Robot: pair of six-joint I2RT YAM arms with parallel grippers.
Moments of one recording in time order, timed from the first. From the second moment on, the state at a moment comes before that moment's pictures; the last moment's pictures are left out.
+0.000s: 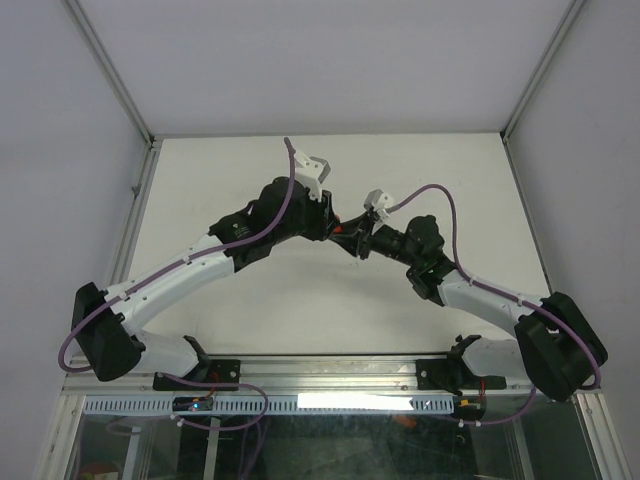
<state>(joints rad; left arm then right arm) -0.85 1.34 1.19 -0.28 -0.06 -0.37 0.64 1.23 0.54 0.73 -0.50 0.08</state>
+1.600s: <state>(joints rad) -0.86 1.05 0.93 0.08 -0.03 -0.68 0.65 1.32 0.45 1.27 -0.55 0.18</state>
